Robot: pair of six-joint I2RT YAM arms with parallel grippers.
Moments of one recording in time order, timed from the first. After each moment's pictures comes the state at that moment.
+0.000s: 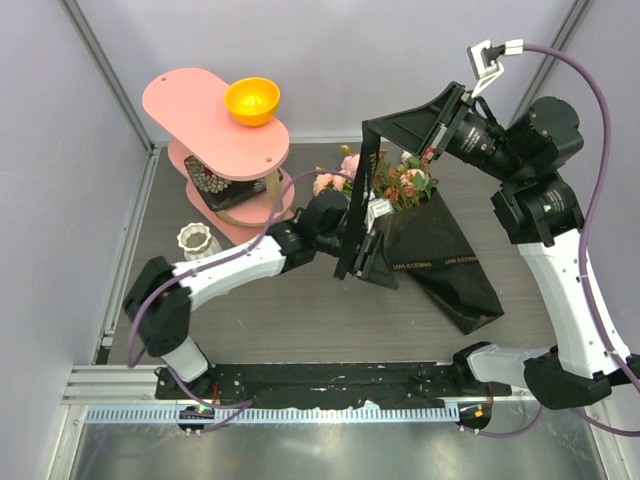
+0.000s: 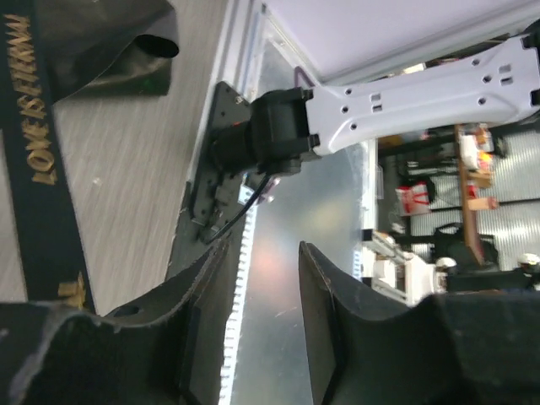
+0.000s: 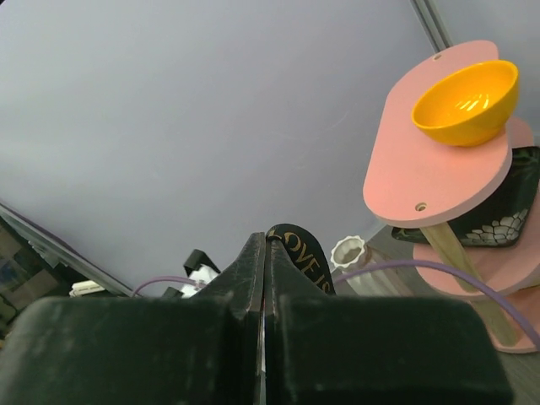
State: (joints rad) left arm -0.91 1.69 1.24 0.08 0.85 -0.71; right arm 0.40 1.24 1.78 -0.23 -0.67 0.86
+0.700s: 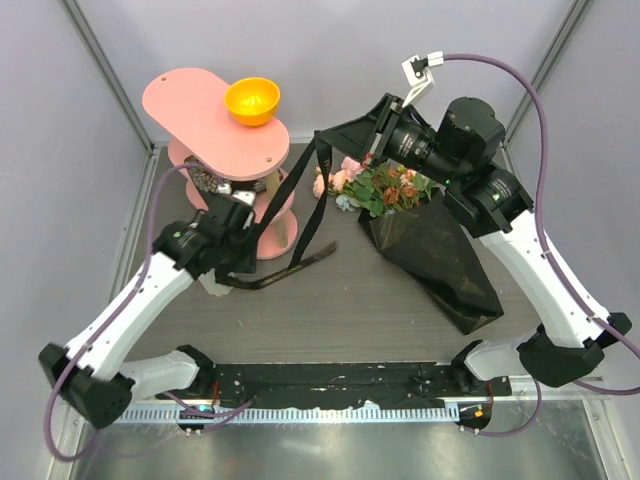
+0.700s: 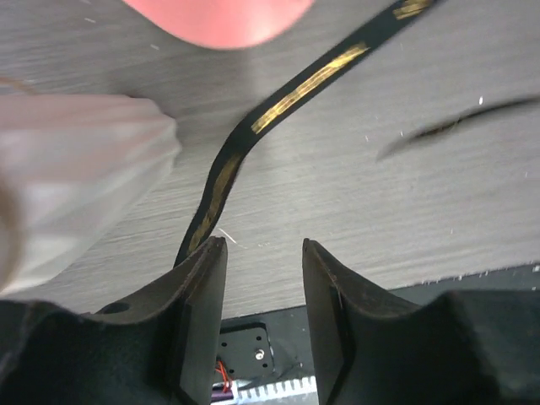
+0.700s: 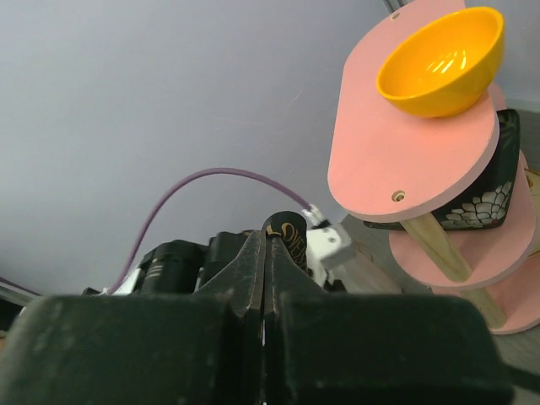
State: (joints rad) left arm -0.60 1.19 1.21 -1.08 -0.14 -0.38; right arm 0.66 1.36 1.79 -0.32 -0.35 0.73
